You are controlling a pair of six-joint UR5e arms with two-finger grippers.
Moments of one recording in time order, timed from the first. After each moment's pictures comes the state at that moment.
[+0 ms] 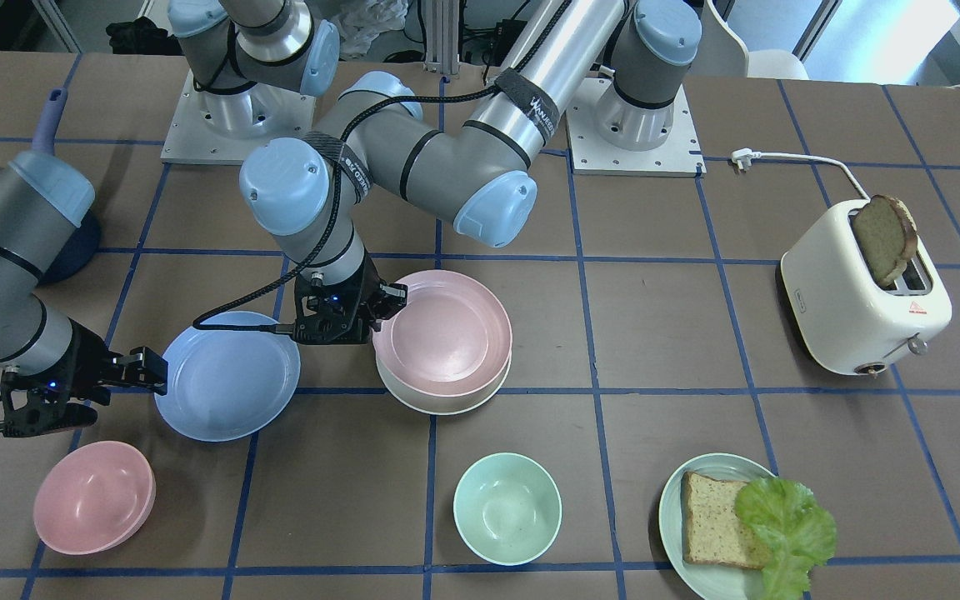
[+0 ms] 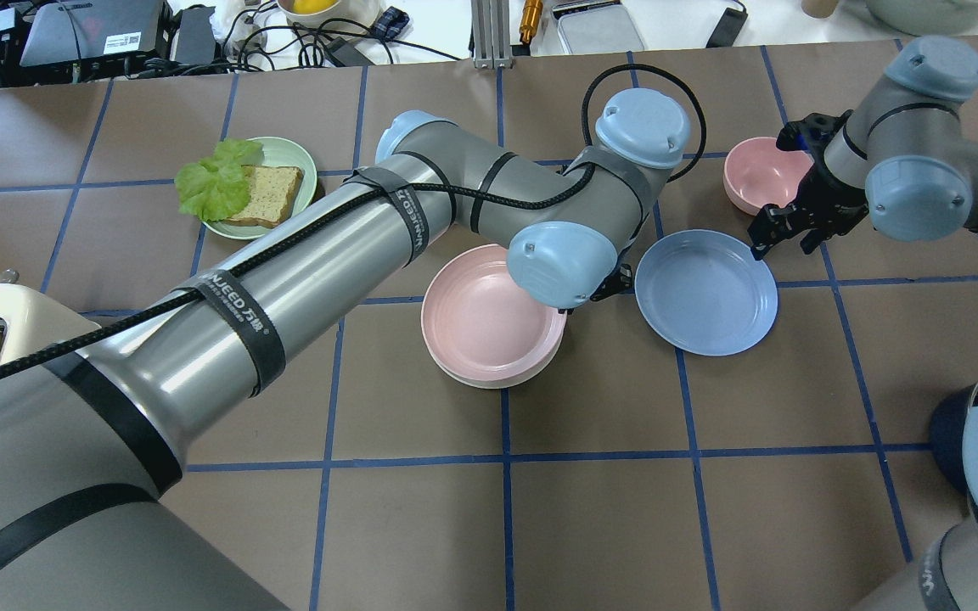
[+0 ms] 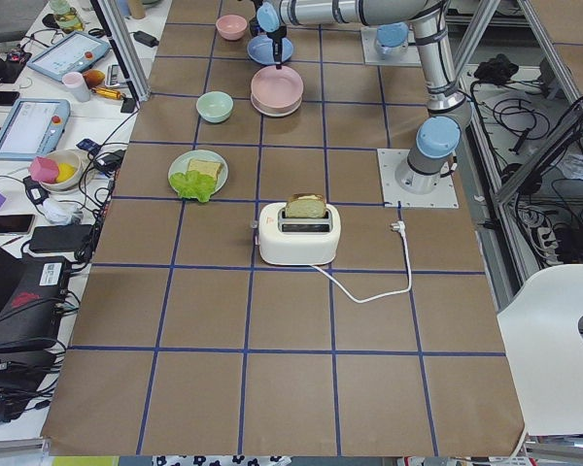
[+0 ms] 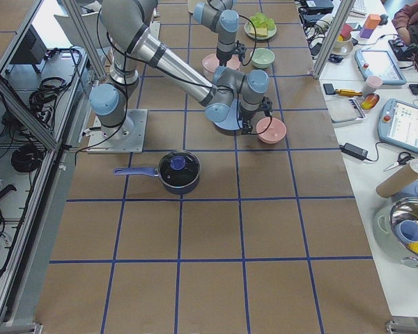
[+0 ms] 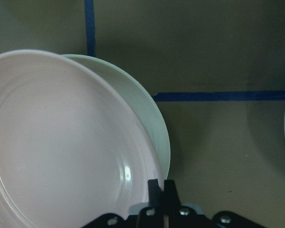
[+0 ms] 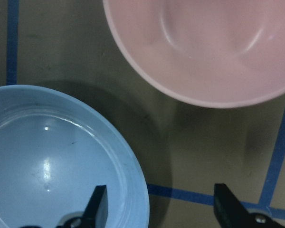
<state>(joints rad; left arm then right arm) -2.16 -2.17 -1.37 -1.31 1.67 -0.57 1.26 -1.17 1.79 -2.10 -1.48 -0.47</state>
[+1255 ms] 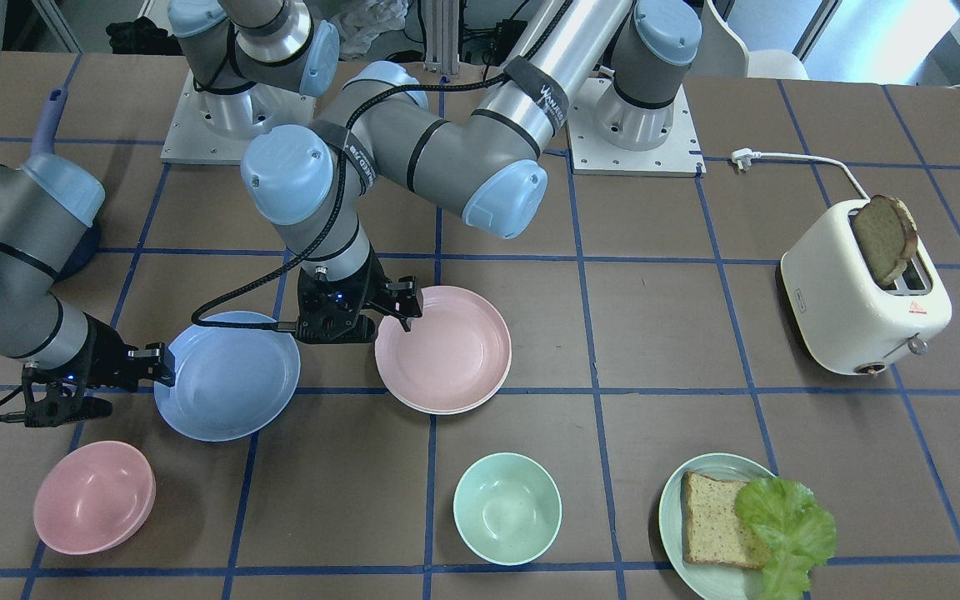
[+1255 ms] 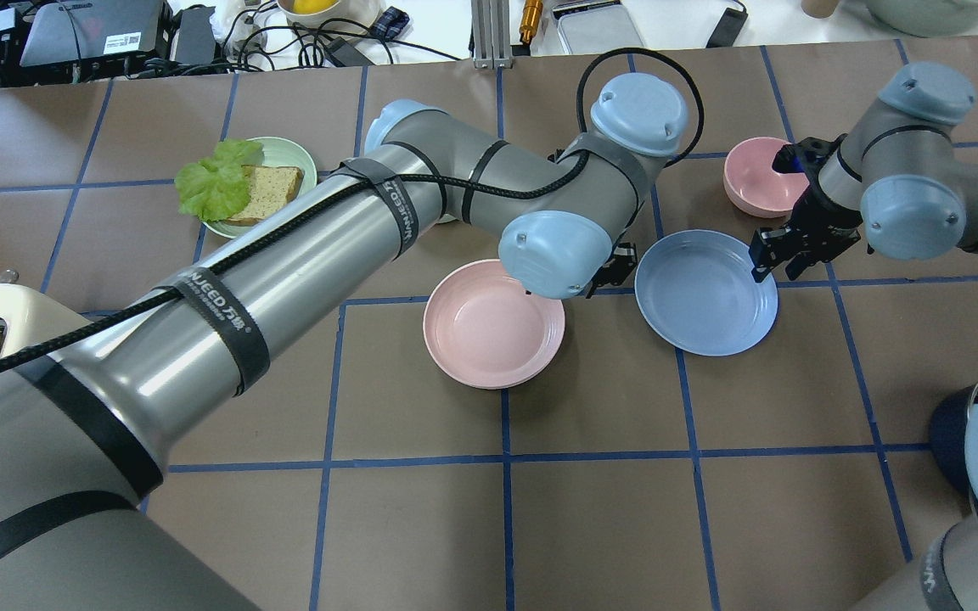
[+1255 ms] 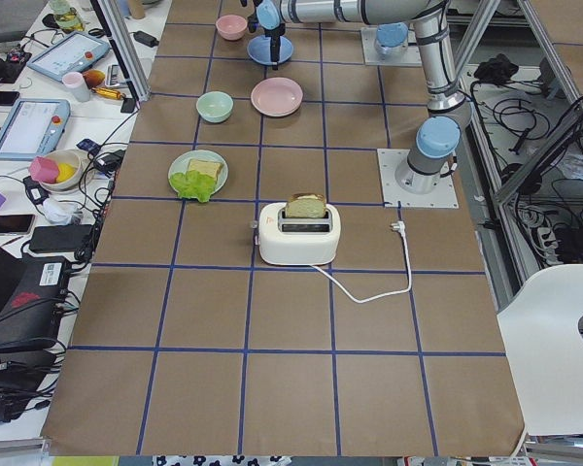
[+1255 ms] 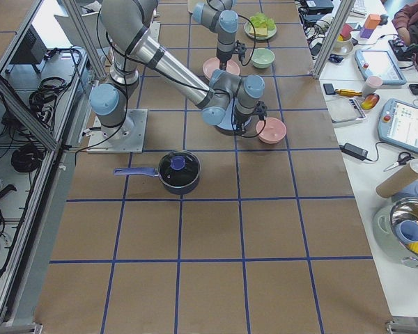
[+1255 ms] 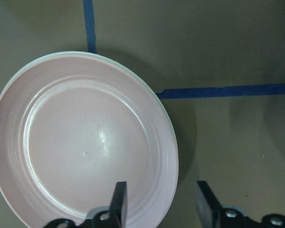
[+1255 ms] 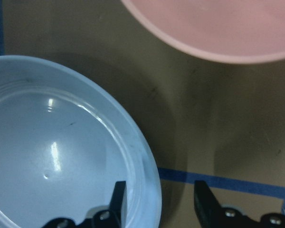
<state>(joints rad) -2.13 -2.12 -1.35 -1.33 1.70 -0.55 1.25 -1.17 1.84 -2.10 -1.47 -0.44</state>
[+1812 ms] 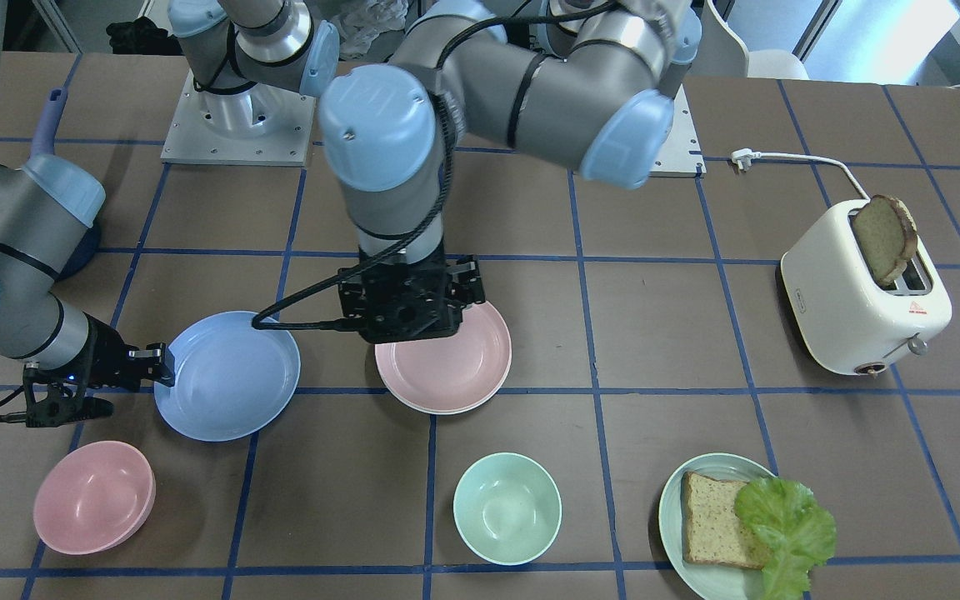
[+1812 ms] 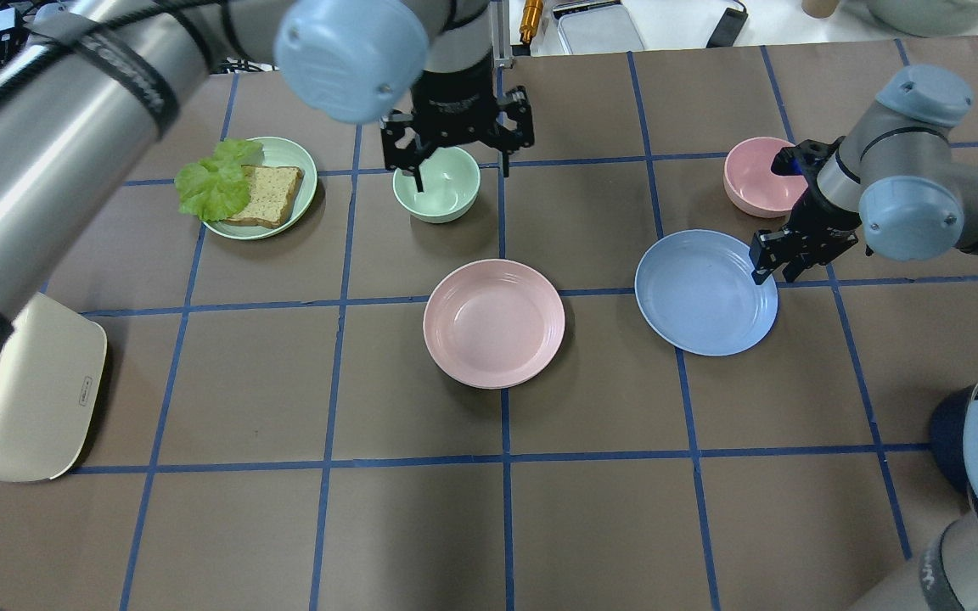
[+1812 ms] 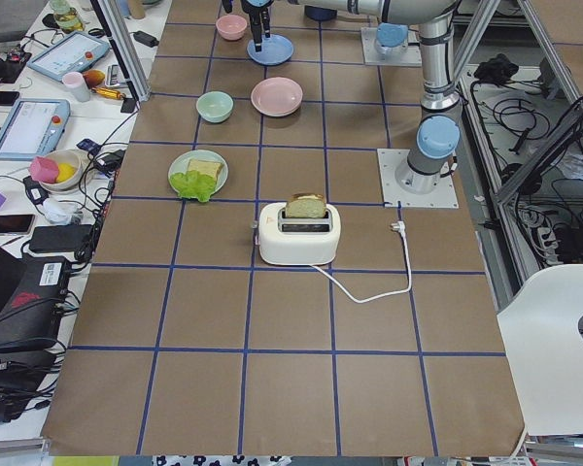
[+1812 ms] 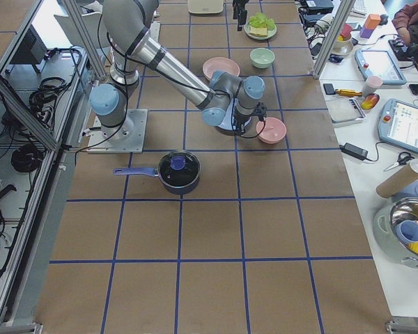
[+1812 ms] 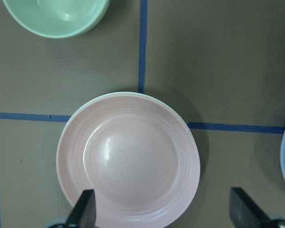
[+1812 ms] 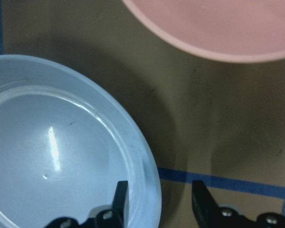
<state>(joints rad) -1.87 -1.93 -1.21 -1.59 1.56 -0.49 1.25 -1.17 1.84 -2.10 -1.47 -0.44</state>
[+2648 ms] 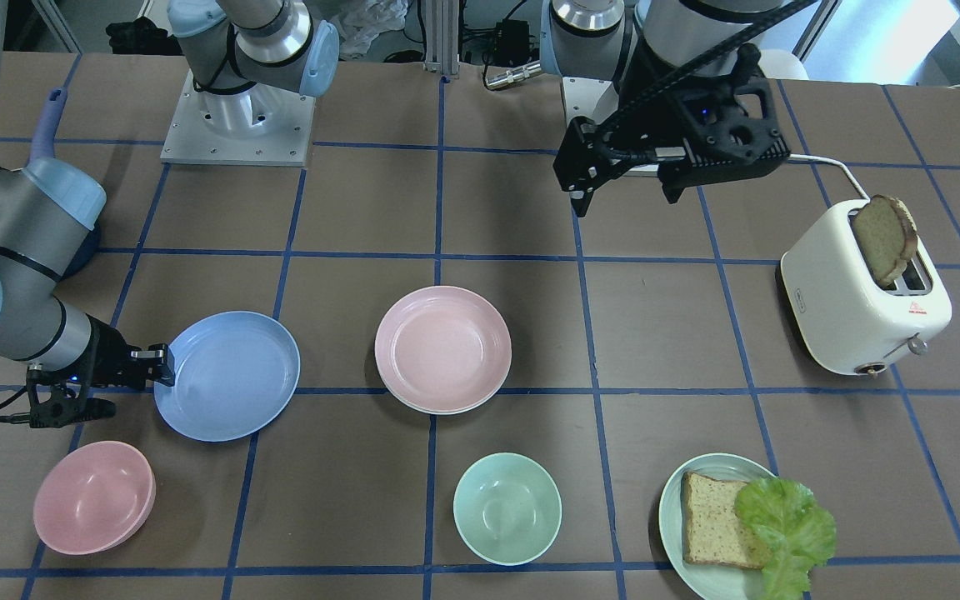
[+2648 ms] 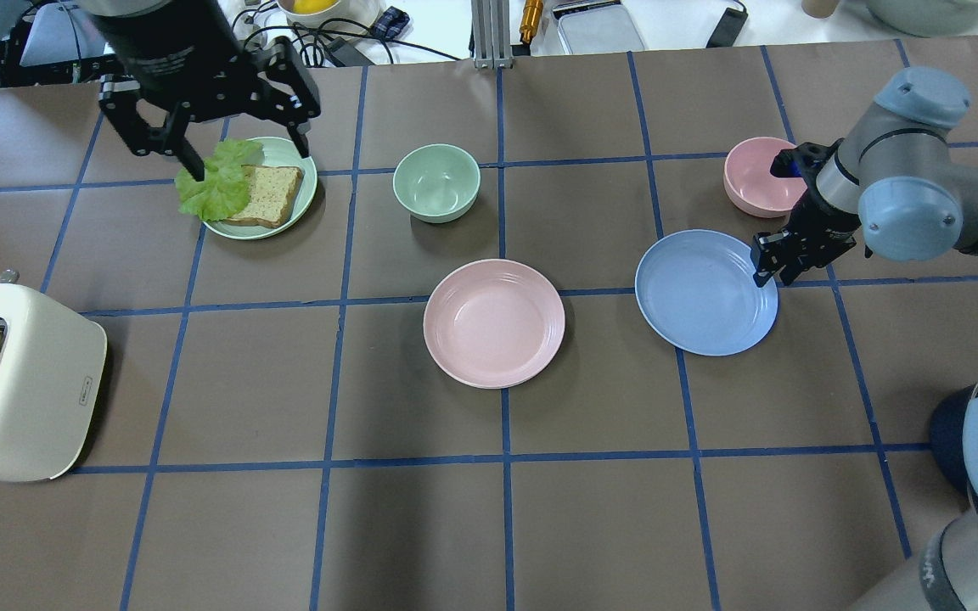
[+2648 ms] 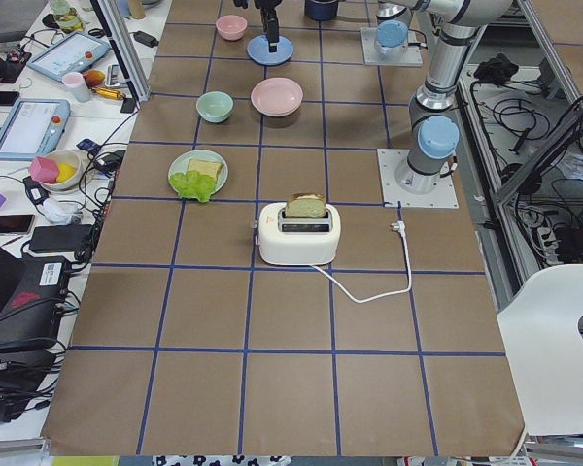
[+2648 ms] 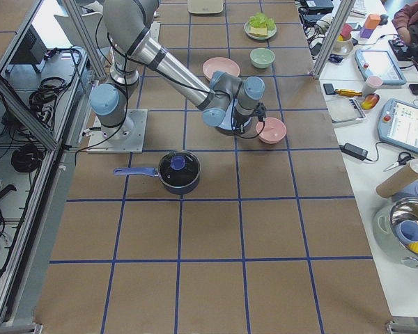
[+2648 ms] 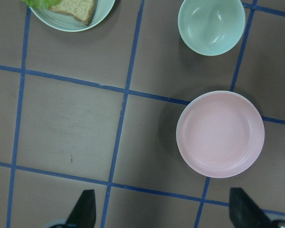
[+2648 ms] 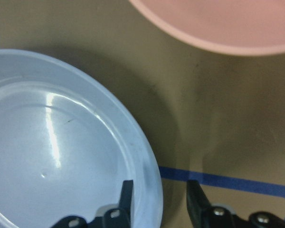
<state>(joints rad) -1.60 -1.61 -1.38 -1.73 1.56 -0.22 1.25 -1.16 1.84 -2.10 -1.48 -0.44</state>
